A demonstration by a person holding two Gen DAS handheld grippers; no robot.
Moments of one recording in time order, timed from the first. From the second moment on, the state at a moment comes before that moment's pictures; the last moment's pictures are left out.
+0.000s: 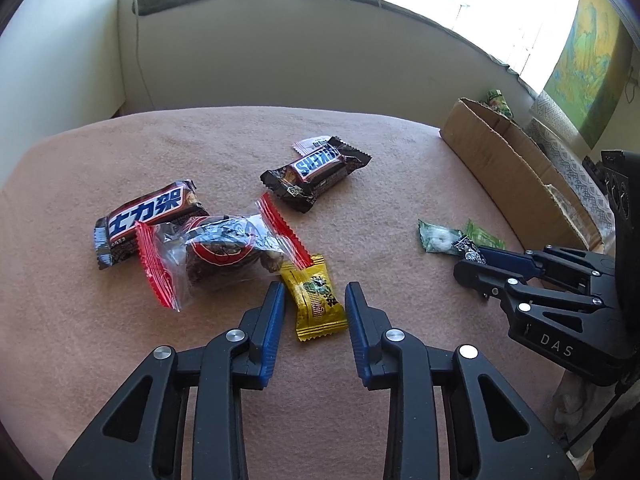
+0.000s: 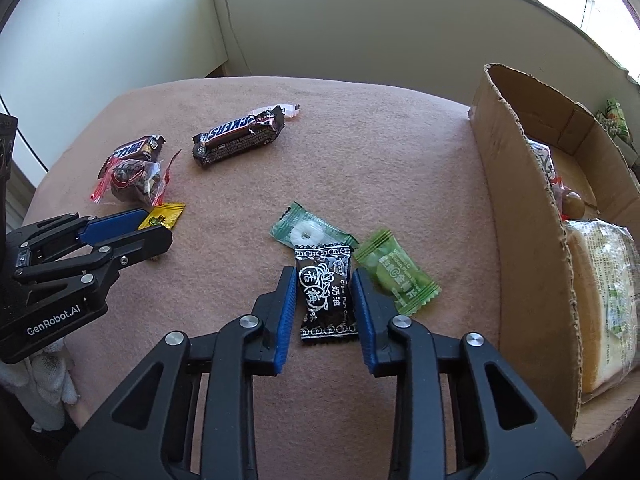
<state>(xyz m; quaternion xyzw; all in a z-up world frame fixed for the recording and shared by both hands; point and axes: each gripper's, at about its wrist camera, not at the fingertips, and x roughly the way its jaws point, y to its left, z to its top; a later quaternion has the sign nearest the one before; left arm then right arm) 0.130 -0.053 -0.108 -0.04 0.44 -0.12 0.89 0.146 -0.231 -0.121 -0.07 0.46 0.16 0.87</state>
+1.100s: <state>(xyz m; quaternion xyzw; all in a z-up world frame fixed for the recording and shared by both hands) 0.099 -0.076 -0.052 -0.05 0.38 -0.17 0.91 0.106 -0.268 -0.065 0.00 0.40 0.16 0.90</state>
